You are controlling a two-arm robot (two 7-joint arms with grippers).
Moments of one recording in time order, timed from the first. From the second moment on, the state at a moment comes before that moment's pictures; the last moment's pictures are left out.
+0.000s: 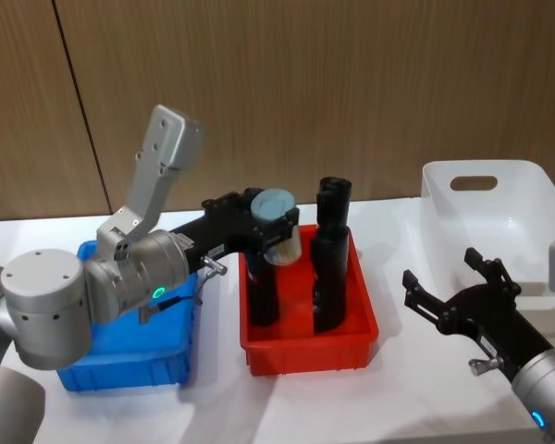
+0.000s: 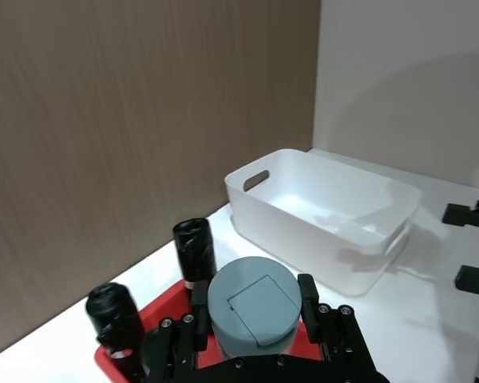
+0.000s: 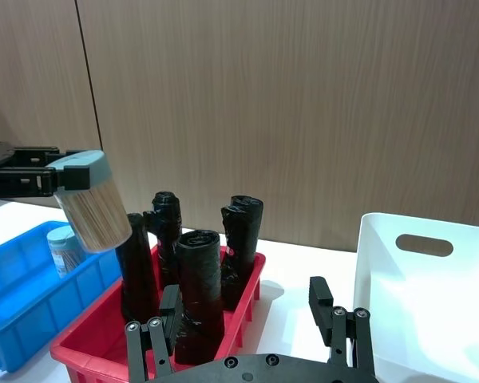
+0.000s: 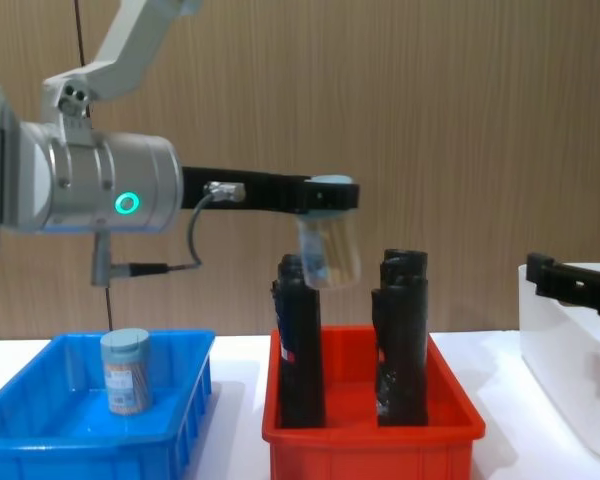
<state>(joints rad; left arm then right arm) -0.55 0.26 0.33 -1.40 -0.31 0.34 -0.54 -0.01 0.34 -0.23 -1.77 0.29 0.03 0.07</state>
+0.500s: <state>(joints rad) -0.58 0.24 0.35 -1.36 -0.31 0.35 -0.63 -0.01 0.34 -0.23 -1.77 0.29 0.03 0.07</state>
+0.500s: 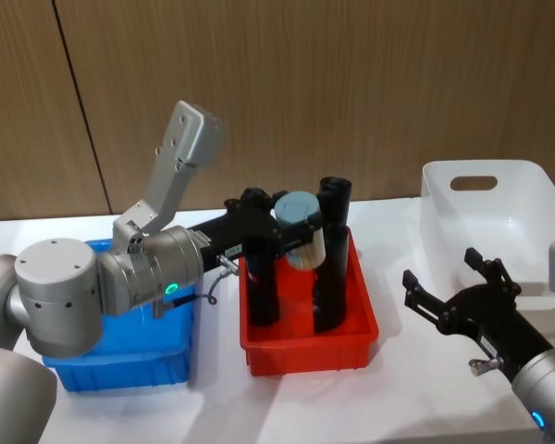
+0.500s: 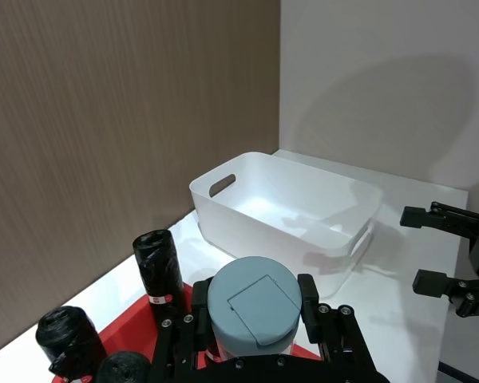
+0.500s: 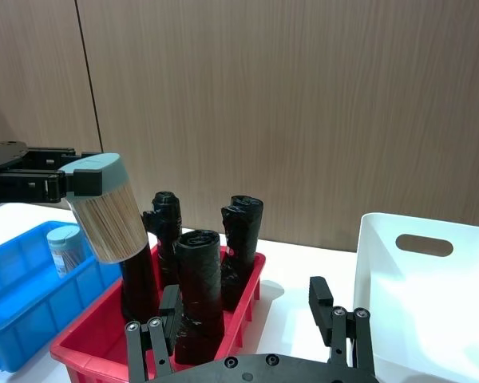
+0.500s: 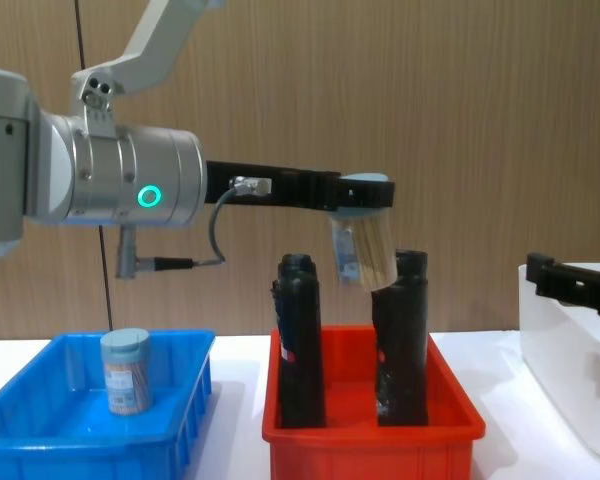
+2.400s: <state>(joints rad) -0.67 0.22 0.37 -1.37 -0.28 0.40 -0.75 -0.01 0.34 -0.23 -1.78 0.28 0.06 0.09</state>
